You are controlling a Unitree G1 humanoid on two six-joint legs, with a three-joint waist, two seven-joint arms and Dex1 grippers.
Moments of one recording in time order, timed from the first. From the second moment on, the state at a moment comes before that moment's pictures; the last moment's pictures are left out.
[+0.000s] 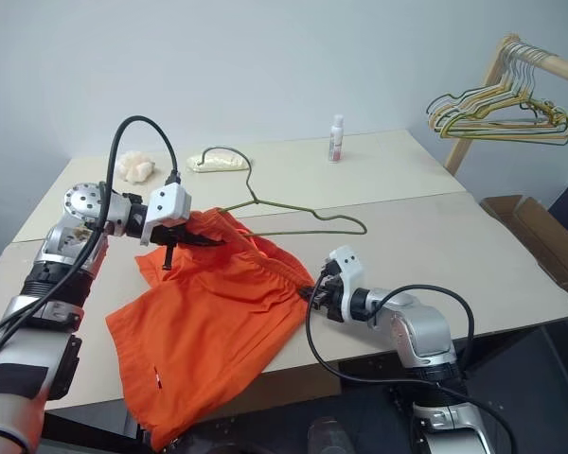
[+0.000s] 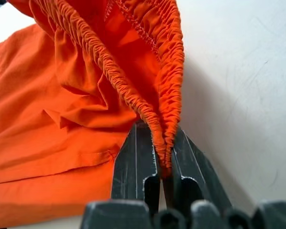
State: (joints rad) left arm -0.85 0.66 -0.17 0.56 -0.09 -0.08 -1.46; right arm -0.34 -0.34 0.04 -0.11 0.40 0.93 0.69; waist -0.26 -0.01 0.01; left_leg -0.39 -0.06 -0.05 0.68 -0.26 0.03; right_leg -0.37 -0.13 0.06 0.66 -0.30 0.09
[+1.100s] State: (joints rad) left arm -0.71 0.75 -0.20 0.47 -0.15 -0.09 -1.44; right arm -0.38 -0.77 0.00 -0.13 0.50 0.85 0.93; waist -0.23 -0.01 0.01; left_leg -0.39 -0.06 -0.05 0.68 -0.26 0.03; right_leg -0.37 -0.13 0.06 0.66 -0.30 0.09
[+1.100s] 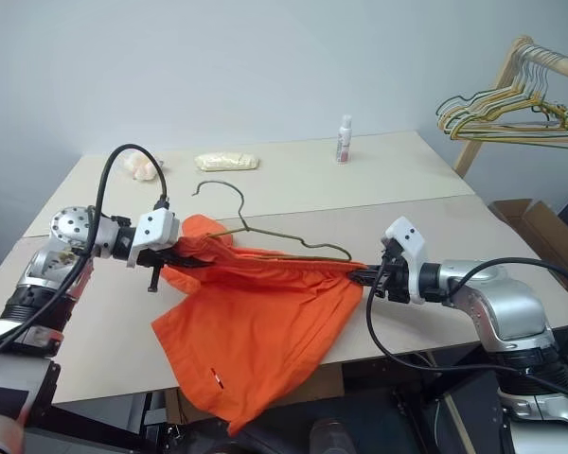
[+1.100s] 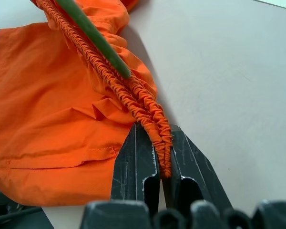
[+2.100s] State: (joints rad) left arm -0.75 0.77 -0.33 0.58 -0.03 -0.25 -1.32; right arm -0.37 -0.90 0.00 -0.18 0.58 0.77 1.07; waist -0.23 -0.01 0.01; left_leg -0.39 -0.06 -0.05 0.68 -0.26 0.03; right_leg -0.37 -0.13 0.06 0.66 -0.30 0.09
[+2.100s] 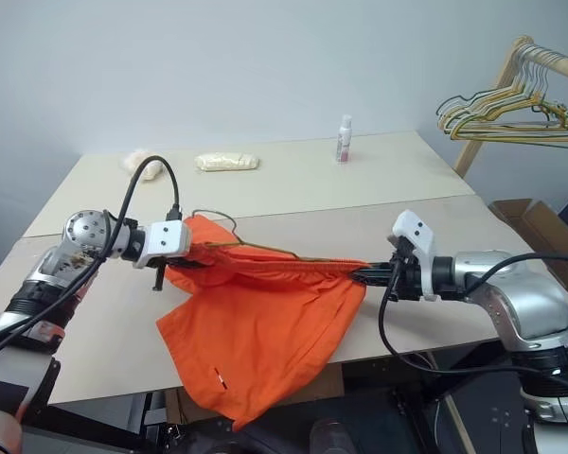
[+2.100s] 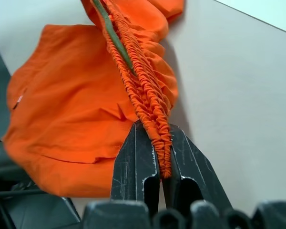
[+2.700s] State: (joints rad) left arm -0.76 0.77 -0.37 0.65 0.05 -0.28 -1.37; right arm -0.58 -0.86 0.19 -0.19 0.50 0.79 1.03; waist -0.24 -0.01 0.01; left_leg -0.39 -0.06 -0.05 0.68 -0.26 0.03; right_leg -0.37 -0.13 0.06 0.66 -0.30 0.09
